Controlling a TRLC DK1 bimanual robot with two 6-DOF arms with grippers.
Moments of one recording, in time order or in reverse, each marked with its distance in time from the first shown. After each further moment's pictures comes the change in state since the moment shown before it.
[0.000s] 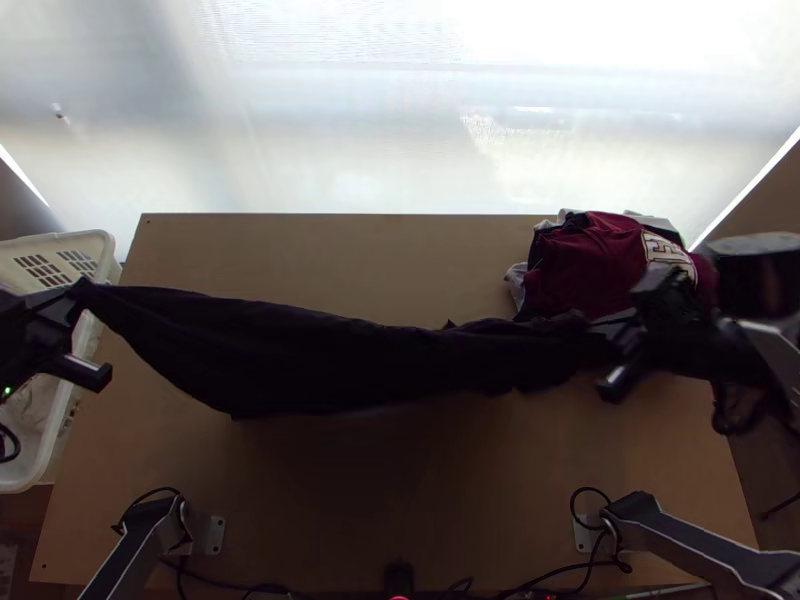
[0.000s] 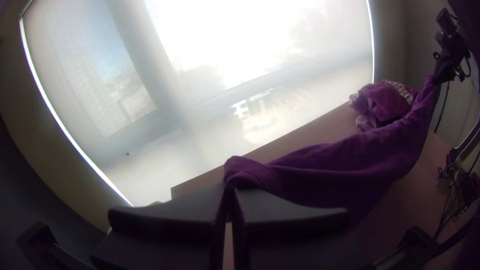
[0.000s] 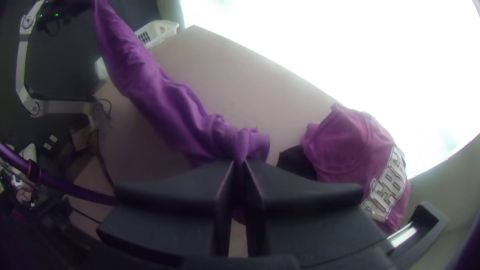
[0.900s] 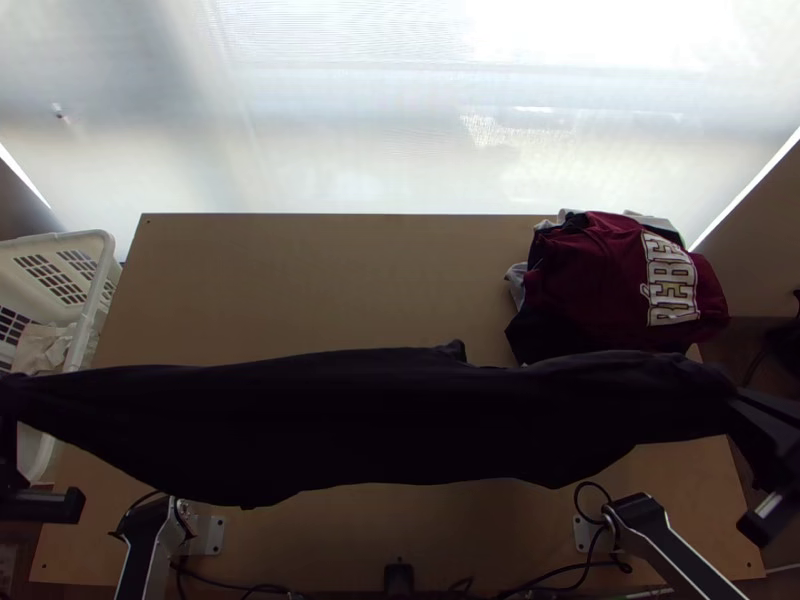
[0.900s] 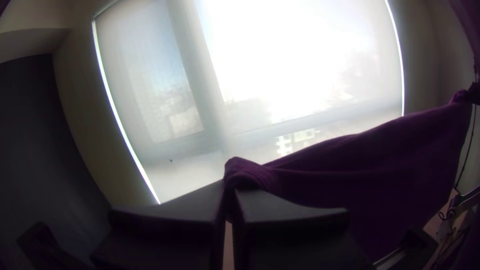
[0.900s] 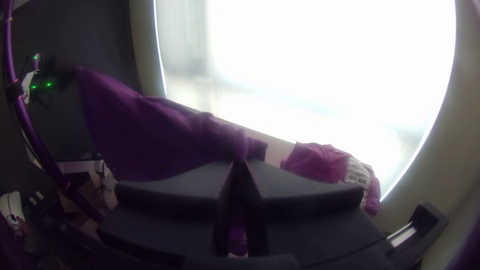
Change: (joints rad) left arm 0.155 -0.232 0.220 -0.186 -0.035 -0.192; right arm -0.128 -0.335 0.163 -0.030 -0.014 0.152
